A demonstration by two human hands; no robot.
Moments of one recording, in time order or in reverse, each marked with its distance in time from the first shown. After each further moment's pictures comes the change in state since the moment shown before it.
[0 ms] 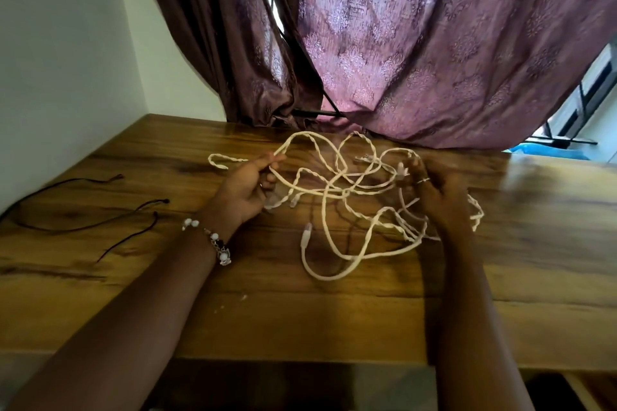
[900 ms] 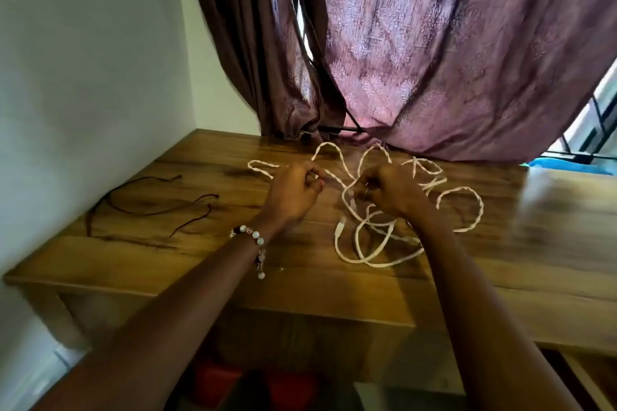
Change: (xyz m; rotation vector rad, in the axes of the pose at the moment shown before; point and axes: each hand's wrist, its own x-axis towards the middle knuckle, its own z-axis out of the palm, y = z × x) left_hand -0.075 -0.008 0.014 1.151 0.053 0.759; right_hand -0.003 -0.087 0.044 -0.413 -0.568 -0.082
